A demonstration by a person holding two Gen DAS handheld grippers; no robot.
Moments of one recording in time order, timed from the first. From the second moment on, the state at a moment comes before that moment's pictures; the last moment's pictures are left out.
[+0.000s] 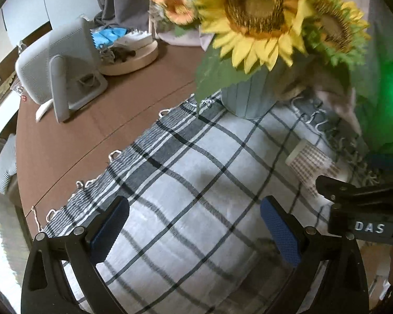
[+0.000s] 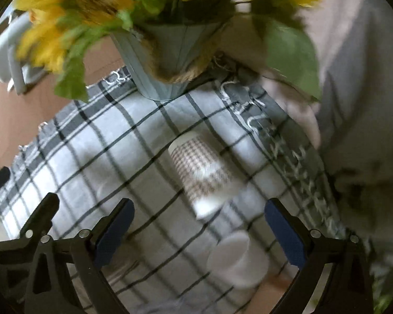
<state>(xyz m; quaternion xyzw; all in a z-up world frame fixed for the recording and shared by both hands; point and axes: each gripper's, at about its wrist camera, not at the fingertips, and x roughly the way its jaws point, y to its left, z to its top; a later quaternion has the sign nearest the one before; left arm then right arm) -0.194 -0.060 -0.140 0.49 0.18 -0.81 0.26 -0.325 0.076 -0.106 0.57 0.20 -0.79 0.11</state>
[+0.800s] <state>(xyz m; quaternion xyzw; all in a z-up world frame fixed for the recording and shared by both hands) -0.223 -0.054 -0.147 0.52 0.17 -0.80 0.24 -0.380 0.097 -0.184 0.65 0.18 -0.73 0.09</state>
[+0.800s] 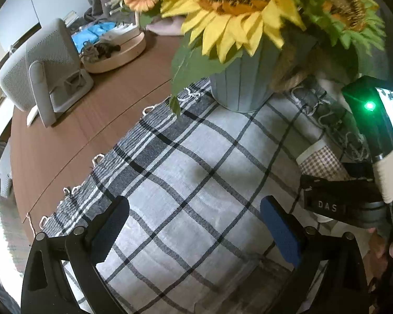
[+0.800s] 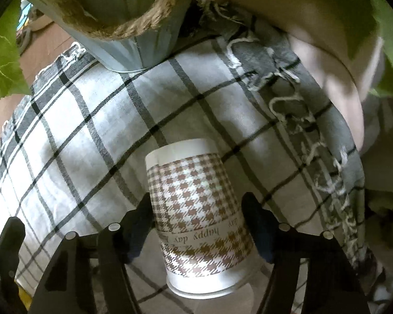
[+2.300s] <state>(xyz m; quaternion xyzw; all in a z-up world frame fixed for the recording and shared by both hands) -0.047 -0.025 -0.144 0.54 -0.03 -0.84 0.02 -0.025 0.103 -0.157 0.54 -0.25 -0.79 -0.11</state>
